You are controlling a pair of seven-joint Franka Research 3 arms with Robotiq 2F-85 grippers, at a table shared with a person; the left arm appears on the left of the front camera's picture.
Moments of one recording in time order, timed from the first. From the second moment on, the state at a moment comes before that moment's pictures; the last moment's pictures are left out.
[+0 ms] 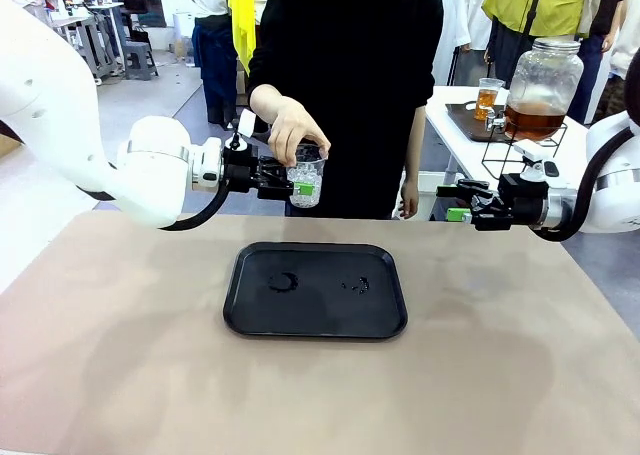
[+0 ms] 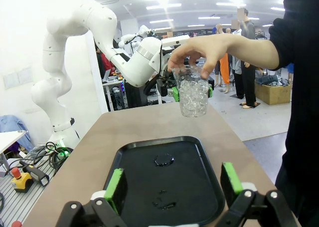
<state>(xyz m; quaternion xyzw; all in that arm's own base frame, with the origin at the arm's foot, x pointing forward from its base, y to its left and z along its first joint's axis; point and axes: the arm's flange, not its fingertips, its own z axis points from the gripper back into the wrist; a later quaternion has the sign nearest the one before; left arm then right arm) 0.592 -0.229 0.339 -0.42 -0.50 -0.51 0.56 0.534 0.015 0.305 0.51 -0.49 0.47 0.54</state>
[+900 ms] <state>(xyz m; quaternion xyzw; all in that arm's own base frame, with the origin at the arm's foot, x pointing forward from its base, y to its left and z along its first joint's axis) 0.565 -0.163 0.327 -0.44 -0.48 -0.51 0.56 0.535 0.015 0.305 0.51 -0.49 0.46 0.54</state>
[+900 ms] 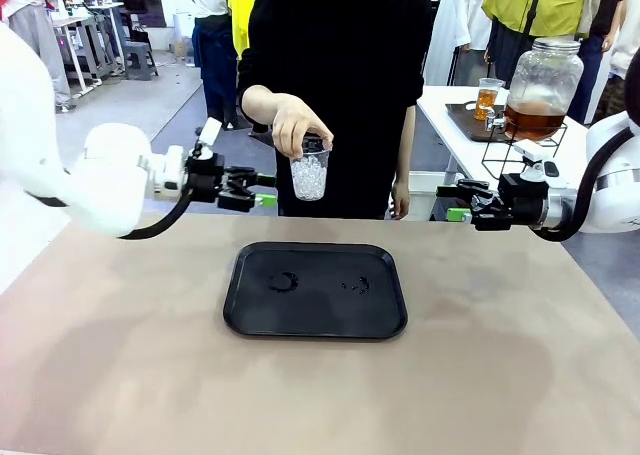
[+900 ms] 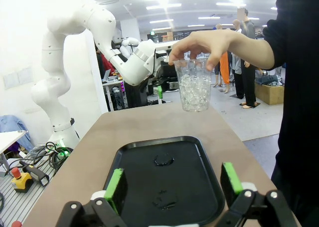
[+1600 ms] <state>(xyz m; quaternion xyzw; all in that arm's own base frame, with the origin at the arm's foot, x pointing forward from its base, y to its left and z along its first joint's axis) 0.501 -0.079 0.290 -0.43 -0.51 -0.50 0.55 0.535 0.015 0.305 0.51 -0.49 0.46 0.54</state>
